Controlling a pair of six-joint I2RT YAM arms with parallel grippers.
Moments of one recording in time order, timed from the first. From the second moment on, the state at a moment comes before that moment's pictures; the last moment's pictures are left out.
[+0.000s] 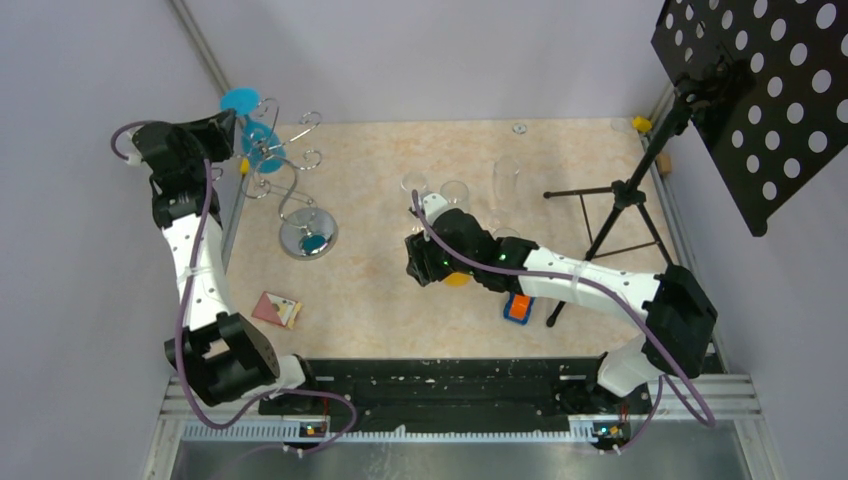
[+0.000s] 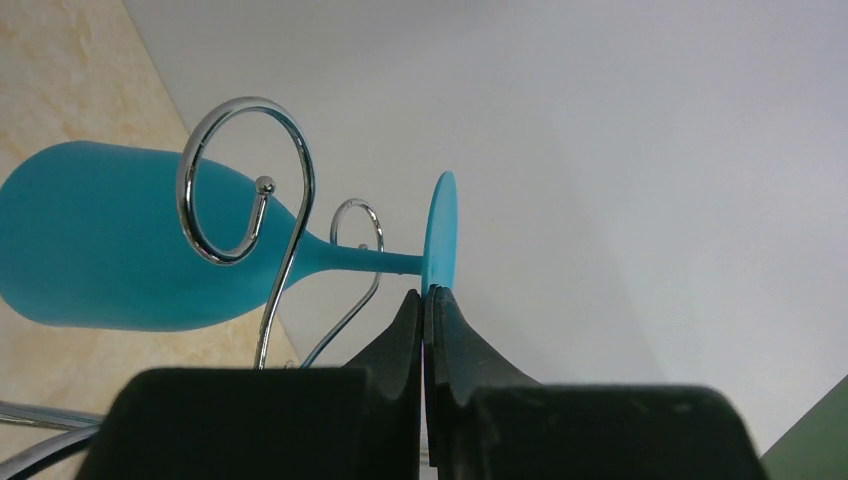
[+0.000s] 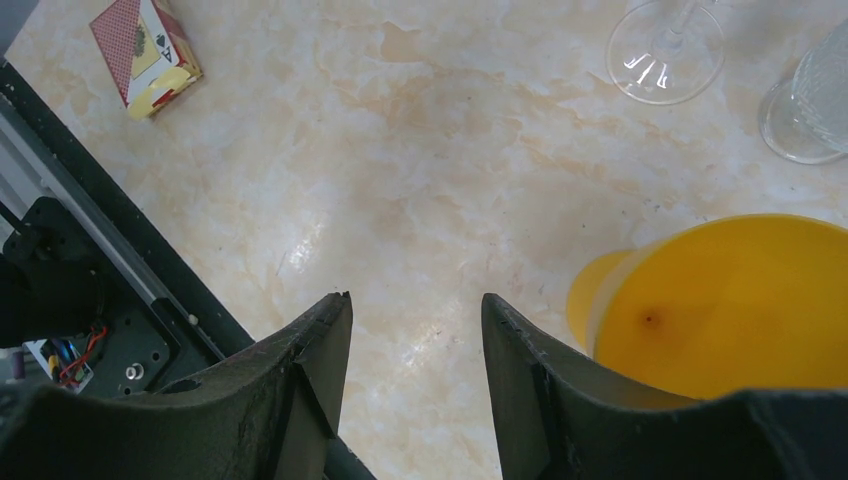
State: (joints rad) left arm 0.43 1.36 1.37 -0.11 0.32 -1.46; right arm 1.02 1.51 1.14 -0.23 0.08 0.34
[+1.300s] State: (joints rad) left arm 0.26 1.40 1.24 0.97 0.56 -1.82; right arm 1.03 1.32 1.12 -0.02 0.06 0.45
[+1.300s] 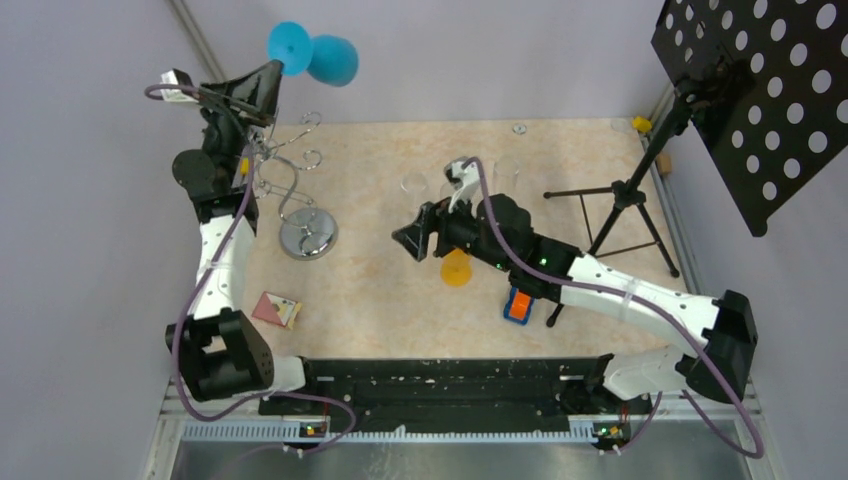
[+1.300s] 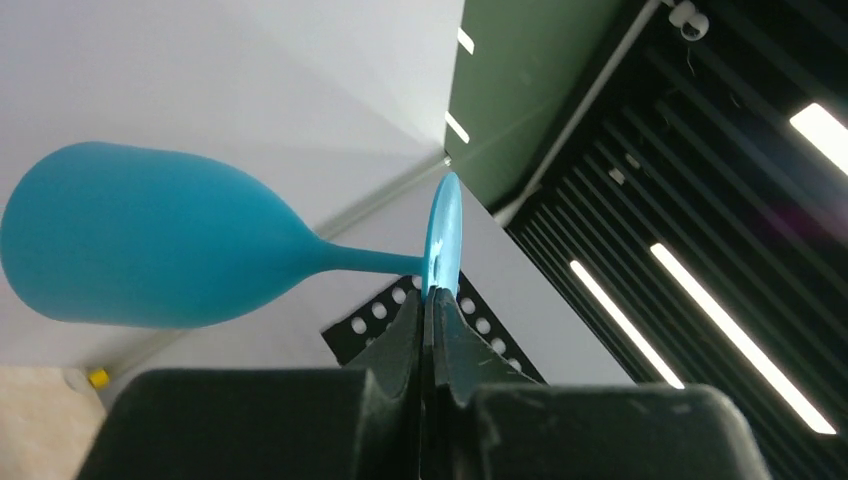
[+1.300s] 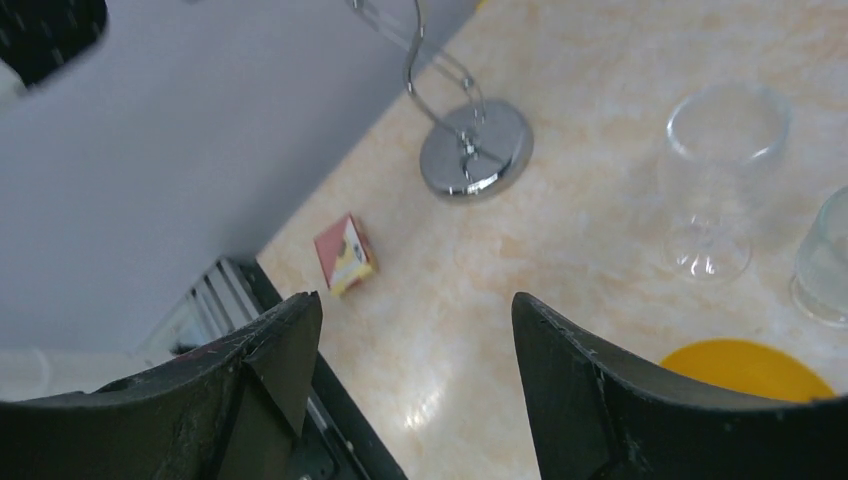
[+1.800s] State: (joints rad) left arm 0.07 1.01 1.04 0.80 0.55 -1.96; right arm 0.81 1.17 1.04 0.49 0.10 0.73
